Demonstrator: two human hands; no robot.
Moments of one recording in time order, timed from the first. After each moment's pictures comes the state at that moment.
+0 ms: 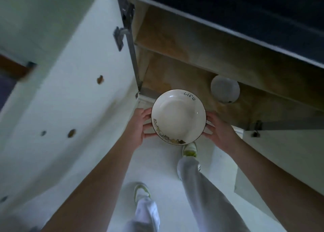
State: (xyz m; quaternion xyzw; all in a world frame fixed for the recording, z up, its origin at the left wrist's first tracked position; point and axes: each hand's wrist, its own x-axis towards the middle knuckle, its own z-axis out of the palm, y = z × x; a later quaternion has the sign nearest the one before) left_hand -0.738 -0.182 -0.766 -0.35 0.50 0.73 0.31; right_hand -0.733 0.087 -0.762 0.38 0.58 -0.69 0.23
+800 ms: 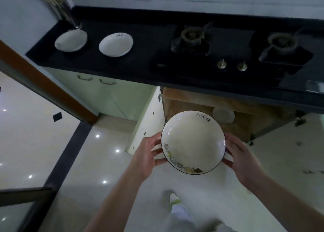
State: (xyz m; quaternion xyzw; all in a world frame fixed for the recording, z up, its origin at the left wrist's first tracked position) left_hand -0.553 -0.248 -0.372 -0.27 0.54 0.76 0.25; right_hand -0.525 0.018 -0.344 0.27 0.64 -0.70 0.13
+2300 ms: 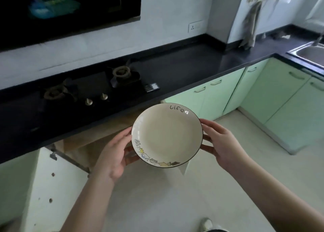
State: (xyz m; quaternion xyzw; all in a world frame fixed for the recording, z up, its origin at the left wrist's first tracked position) left_hand -0.452 0.024 -0.241 0.05 0.65 0.67 0.37; right_hand -0.269 0.235 -0.220 0.36 0.52 -0.75 -0.20
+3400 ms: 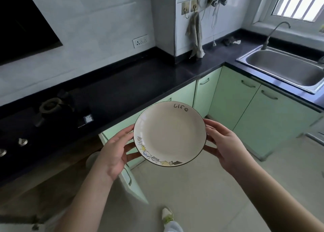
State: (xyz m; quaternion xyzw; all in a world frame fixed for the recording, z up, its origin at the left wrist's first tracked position) left_hand -0.365 0.402 -0.230 0.10 0.62 0.66 0.41; right_hand -0.139 0.582 -0.221 0.39 0.47 -0.74 -0.28
